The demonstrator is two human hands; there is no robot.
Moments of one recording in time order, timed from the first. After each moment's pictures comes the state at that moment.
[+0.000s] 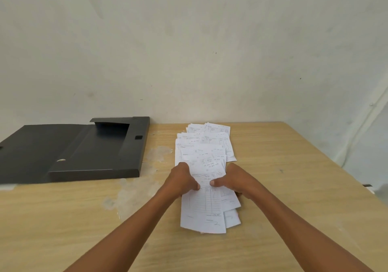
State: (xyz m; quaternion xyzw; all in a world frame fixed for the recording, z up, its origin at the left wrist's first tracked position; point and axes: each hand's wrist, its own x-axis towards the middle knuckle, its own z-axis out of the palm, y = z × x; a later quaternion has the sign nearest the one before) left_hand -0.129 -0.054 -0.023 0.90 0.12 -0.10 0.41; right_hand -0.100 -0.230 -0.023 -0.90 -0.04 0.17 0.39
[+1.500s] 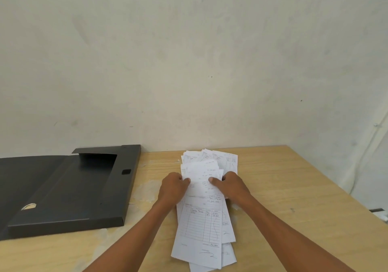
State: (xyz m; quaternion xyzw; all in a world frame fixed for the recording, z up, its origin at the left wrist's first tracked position) left_hand 0.006 -0.032 -0.062 0.89 0.13 0.05 0.43; right_hand 0.030 -0.222 -0.053 -0.93 0.06 0.05 0.37
